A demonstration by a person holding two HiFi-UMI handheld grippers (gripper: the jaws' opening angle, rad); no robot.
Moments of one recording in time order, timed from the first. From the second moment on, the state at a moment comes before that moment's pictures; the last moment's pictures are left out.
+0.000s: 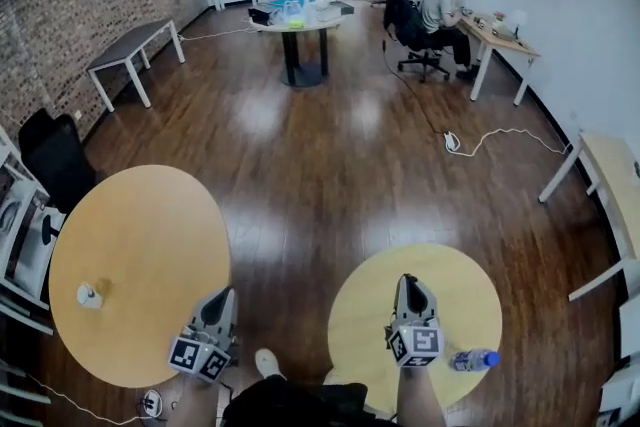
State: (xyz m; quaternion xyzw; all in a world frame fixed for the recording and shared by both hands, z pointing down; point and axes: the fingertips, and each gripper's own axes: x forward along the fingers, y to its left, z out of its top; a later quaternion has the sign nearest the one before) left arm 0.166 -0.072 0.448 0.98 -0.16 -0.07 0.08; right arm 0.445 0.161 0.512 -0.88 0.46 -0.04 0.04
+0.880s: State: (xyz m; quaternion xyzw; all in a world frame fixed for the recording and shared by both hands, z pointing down) left arm -0.235 -0.228 0.438 0.89 -0.44 -0.14 0.02; right arm 0.141 -0.149 0.434 -0.72 0.69 0.06 -0.04
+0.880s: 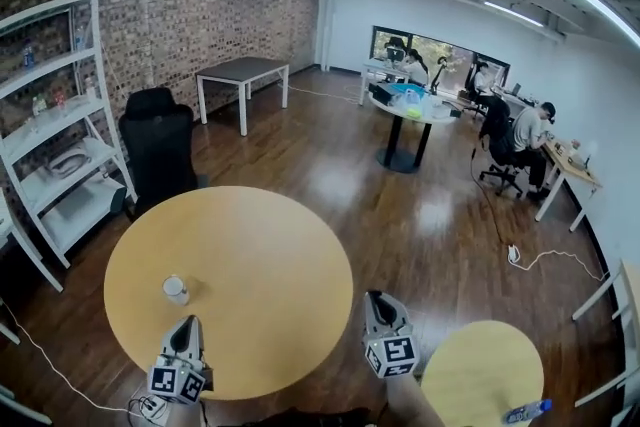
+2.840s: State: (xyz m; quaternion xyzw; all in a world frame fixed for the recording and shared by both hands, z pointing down) left arm -0.500 -0.227 0.517 0.69 -0.71 -0.08 0.10; right arm -0.270 -0.401 0.590 -0.35 0.92 -0.08 -0.15
